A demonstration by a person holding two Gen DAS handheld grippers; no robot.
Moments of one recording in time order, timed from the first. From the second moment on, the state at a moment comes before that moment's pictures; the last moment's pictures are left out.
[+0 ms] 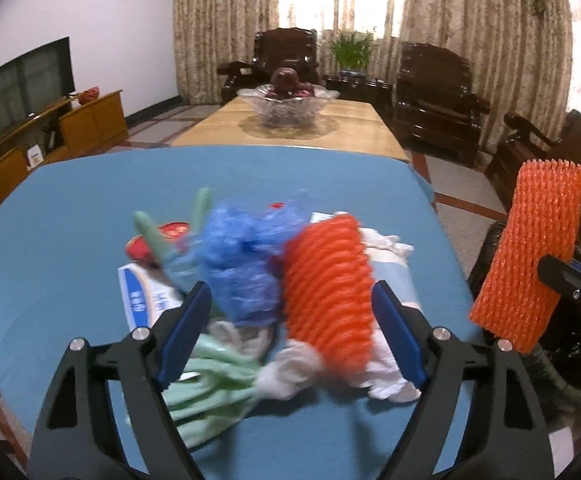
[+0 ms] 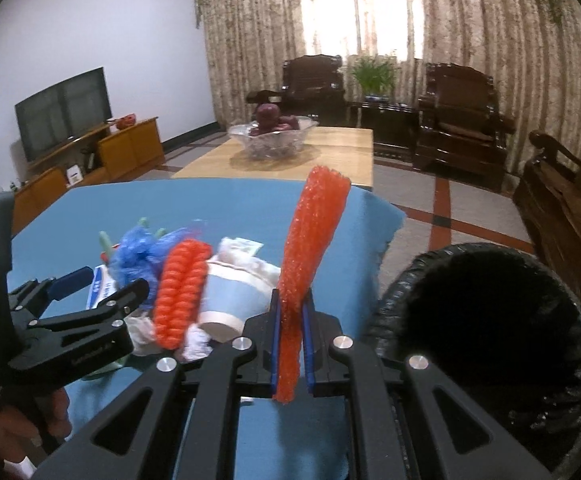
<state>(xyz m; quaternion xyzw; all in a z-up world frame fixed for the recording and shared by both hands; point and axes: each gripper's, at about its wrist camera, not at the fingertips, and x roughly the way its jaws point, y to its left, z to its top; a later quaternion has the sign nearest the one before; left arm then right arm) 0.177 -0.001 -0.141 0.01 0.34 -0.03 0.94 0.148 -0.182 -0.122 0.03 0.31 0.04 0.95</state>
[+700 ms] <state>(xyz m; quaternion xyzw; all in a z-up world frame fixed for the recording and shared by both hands) 0.197 -0.016 -0.145 0.00 0.37 -0.03 0.93 0.138 -0.207 -0.125 0.05 0.30 0.02 0.95</state>
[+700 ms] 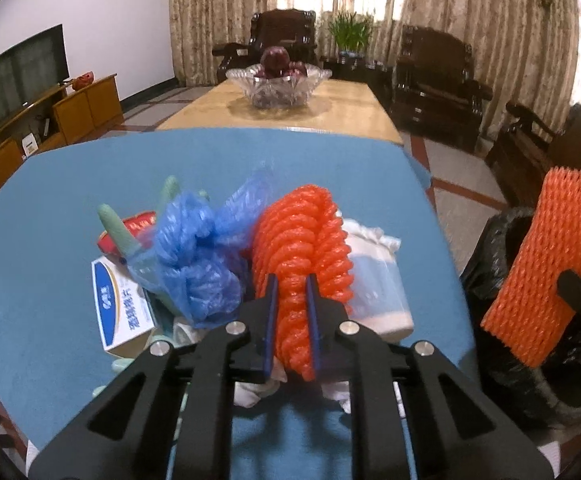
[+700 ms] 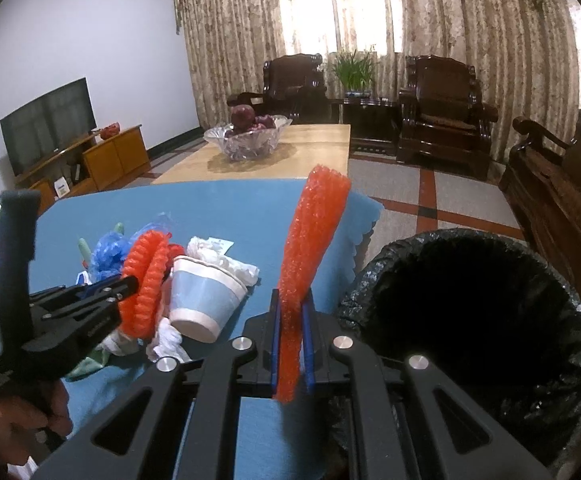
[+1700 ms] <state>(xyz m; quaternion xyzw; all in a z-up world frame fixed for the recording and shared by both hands) 0.159 -0.152 -0.078 0.02 0.32 -0.20 0.93 0.087 -0.331 -0.084 0.06 0.25 -0.12 0.96</state>
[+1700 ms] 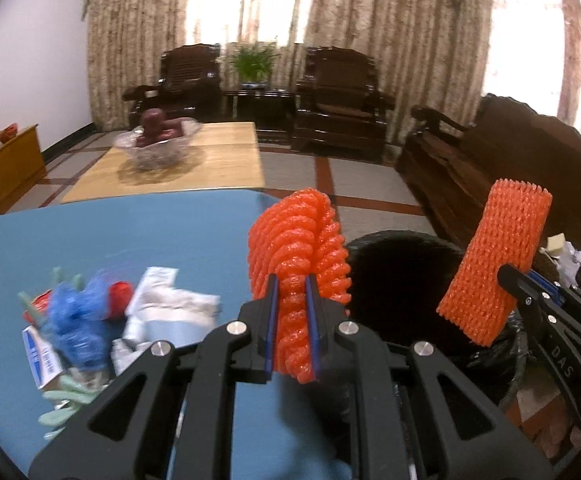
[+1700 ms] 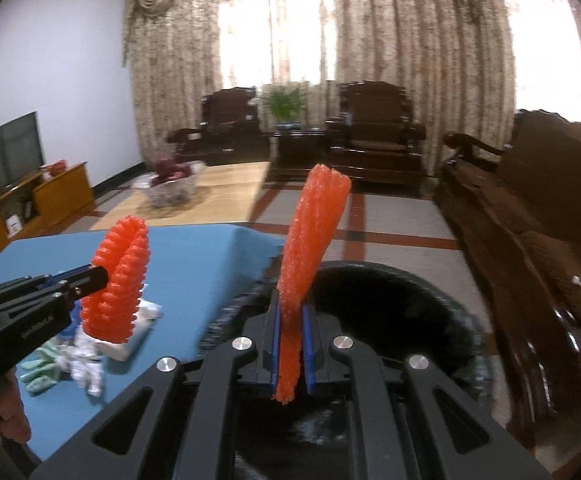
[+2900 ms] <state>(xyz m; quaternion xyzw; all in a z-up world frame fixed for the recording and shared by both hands) 0.184 -0.249 -0.139 0.05 0.36 -0.26 0.90 0.086 -0.409 -0.150 0.07 0.31 -0.23 0.92</state>
